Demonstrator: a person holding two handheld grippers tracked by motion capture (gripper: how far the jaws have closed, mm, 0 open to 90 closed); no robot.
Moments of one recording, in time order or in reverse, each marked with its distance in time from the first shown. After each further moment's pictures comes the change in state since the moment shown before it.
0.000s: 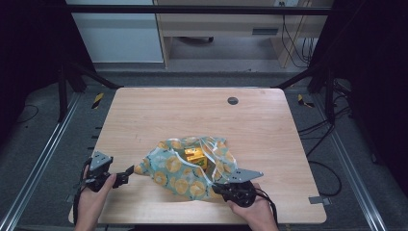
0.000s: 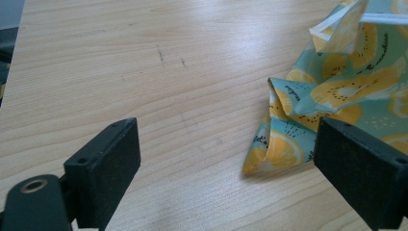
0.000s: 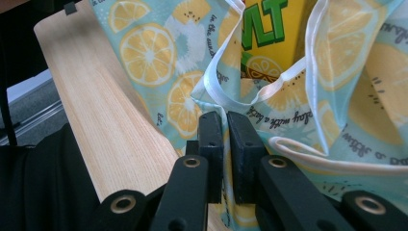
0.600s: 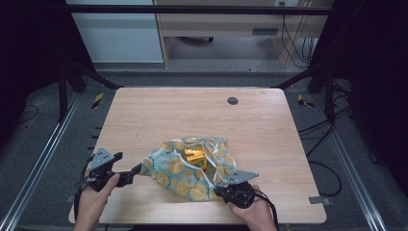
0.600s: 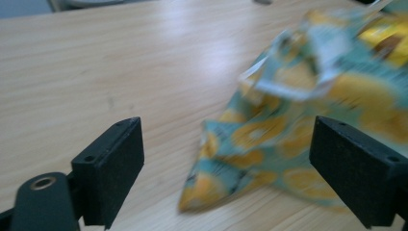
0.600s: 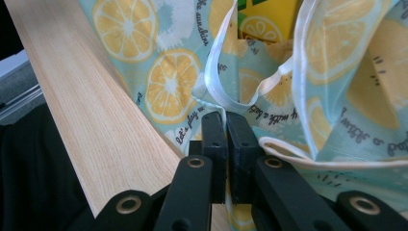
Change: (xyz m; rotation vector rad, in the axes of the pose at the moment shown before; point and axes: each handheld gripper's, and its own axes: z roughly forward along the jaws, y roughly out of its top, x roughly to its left) left arm -0.035 0.040 -0.023 -0.107 -0.180 0.041; right arm -0.002 -0.008 0.009 0.100 -0.028 -0.010
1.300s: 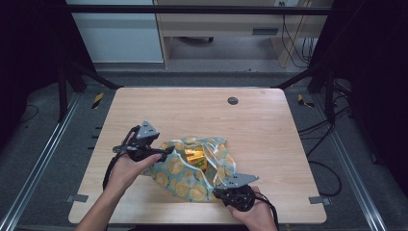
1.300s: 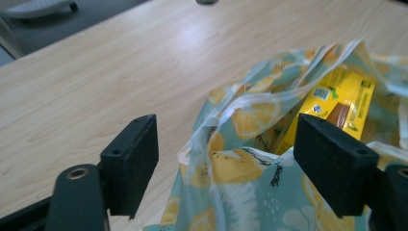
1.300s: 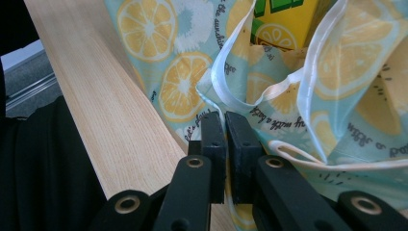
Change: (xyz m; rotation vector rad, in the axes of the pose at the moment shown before) left arm -0.045 0.077 0.080 0.215 -0.075 0.213; right arm 0.008 0.001 -0.007 -0.018 0.012 -0.041
